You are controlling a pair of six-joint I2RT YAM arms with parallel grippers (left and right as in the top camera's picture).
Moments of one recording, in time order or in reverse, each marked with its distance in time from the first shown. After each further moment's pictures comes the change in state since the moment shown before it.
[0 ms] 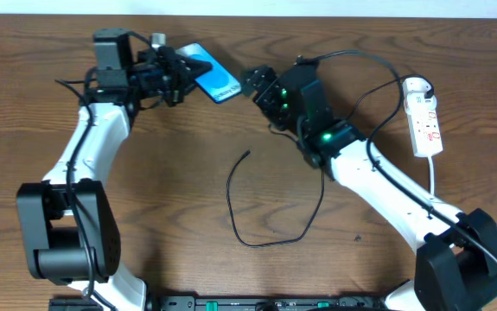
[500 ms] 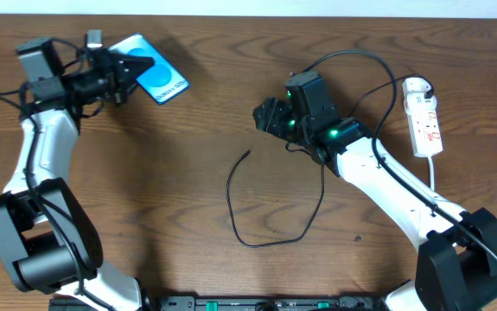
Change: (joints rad) left arm 0.265 0.000 0.000 0.000 0.221 0.198; right arm -0.035 -0.001 0.000 -0.281 -0.092 -0.352
